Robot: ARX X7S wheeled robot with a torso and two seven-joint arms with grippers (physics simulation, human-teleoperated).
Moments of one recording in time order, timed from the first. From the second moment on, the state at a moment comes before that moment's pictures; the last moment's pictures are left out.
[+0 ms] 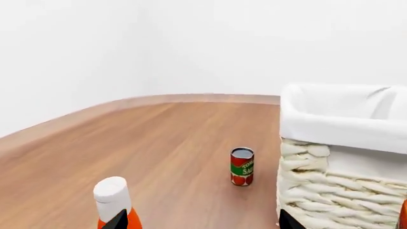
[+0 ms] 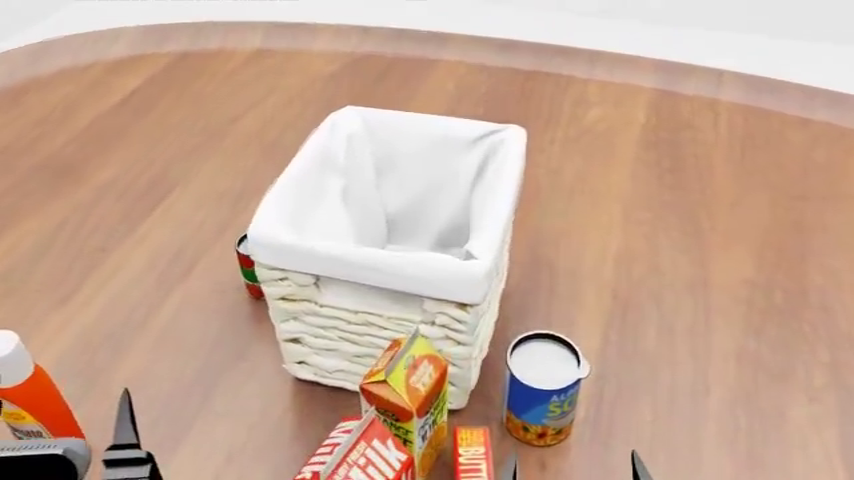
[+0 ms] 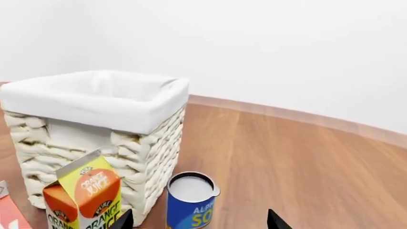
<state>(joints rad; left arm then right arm) -0.08 -0.22 0.07 0.19 -0.19 -0.24 -0.23 -0.02 0.17 -0.20 -0.20 0.08 0.14 0.27</state>
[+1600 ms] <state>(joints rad) -0.08 -0.26 0.06 0.25 -0.23 -0.26 -0.28 0.04 0.19 -0.31 -0.03 0.17 -0.01 0.20</state>
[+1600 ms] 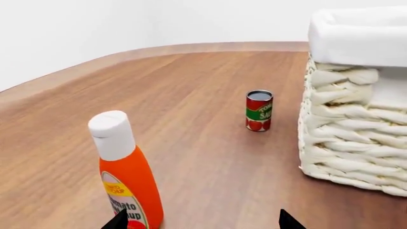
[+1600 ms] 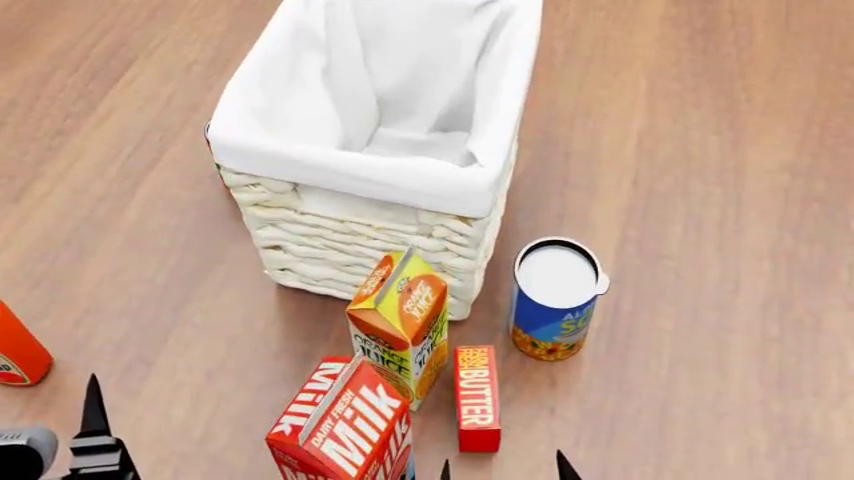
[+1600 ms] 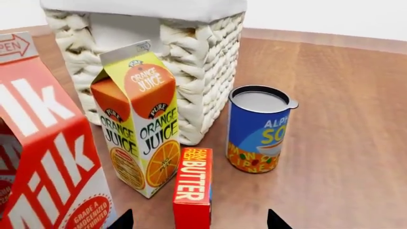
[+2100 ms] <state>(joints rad) -0.06 -0.27 0.08 0.27 -0.23 -0.26 -0.29 0.10 0.21 -0.32 0.00 0.20 0.00 0.18</state>
